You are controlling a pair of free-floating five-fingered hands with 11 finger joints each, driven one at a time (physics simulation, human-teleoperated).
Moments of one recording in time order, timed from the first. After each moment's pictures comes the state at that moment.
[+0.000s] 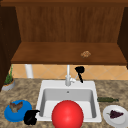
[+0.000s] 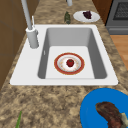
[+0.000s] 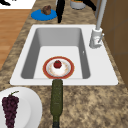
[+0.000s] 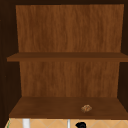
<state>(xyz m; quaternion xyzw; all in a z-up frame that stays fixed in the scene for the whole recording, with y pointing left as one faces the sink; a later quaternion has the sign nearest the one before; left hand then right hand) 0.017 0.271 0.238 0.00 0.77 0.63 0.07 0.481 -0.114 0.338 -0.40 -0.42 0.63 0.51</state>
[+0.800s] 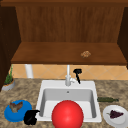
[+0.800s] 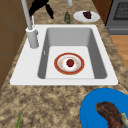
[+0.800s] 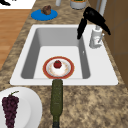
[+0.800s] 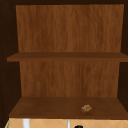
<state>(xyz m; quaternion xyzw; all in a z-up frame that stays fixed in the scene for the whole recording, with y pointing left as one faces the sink) 0.017 0.271 0.238 0.00 0.77 0.63 0.07 0.596 -0.102 0.242 -0.35 -0.38 0.65 0.56</state>
